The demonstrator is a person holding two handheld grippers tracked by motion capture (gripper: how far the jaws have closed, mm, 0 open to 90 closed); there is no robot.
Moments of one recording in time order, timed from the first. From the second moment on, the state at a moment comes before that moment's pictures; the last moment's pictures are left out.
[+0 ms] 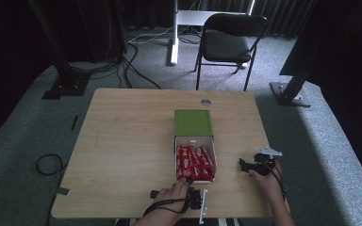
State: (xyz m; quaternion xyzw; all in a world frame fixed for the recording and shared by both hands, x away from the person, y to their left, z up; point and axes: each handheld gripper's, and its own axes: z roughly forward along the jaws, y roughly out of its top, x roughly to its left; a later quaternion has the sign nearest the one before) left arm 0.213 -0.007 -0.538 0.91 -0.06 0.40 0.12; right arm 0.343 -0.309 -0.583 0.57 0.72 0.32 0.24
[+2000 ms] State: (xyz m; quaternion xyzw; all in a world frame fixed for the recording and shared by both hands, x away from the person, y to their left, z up) left arm 0.315 0.153 -0.472 0.80 0.32 0.27 0.43; right arm 0.343 -0.309 -0.583 0.57 0.72 0.32 0.24
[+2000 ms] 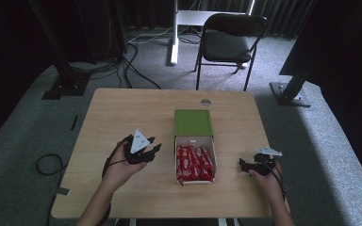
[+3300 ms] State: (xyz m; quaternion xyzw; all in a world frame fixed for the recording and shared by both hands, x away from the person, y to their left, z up) left arm 0.312 0.235 -0.537 0.77 0.48 0.24 0.34; right arm 0.343 -0.309 -0.583 0.57 0.72 0.32 0.25
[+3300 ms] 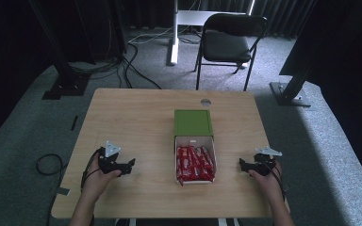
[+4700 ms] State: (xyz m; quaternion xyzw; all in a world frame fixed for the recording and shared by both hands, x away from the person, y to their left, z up) left arm 0.313 0.275 -0.571 0.68 0.62 0.28 0.27; right arm 0.342 -0.311 -0.582 0.57 0.72 0.33 0.24
